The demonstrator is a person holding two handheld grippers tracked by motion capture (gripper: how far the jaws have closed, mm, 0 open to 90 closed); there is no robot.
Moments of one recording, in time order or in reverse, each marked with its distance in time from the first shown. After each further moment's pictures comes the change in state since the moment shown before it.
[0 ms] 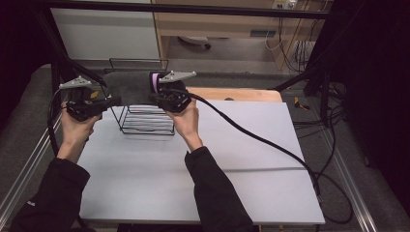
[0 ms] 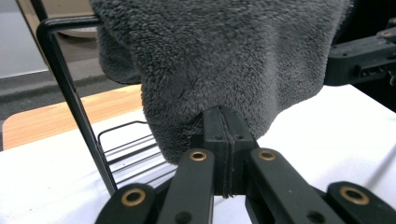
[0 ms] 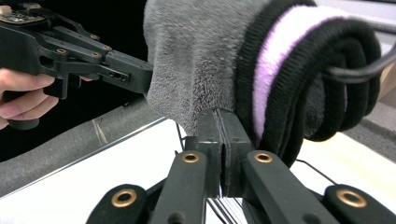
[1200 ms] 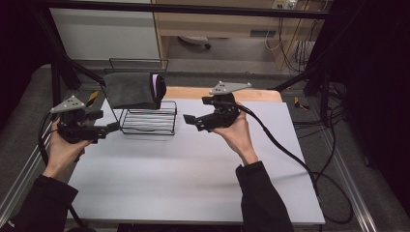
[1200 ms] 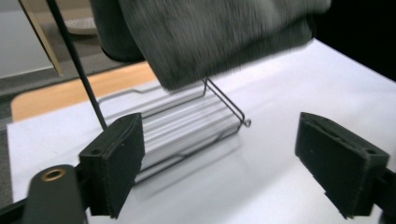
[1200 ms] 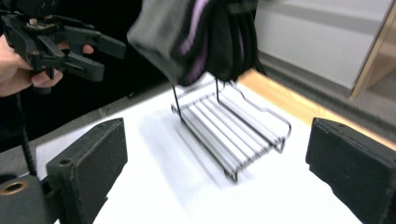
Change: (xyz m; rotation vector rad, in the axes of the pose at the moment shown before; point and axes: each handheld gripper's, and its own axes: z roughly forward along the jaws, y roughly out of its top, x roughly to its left) left arm -0.021 -0.047 -0.031 0.038 0.003 0.067; right arm -0.027 -0.041 -0.124 0.008 0.015 0.010
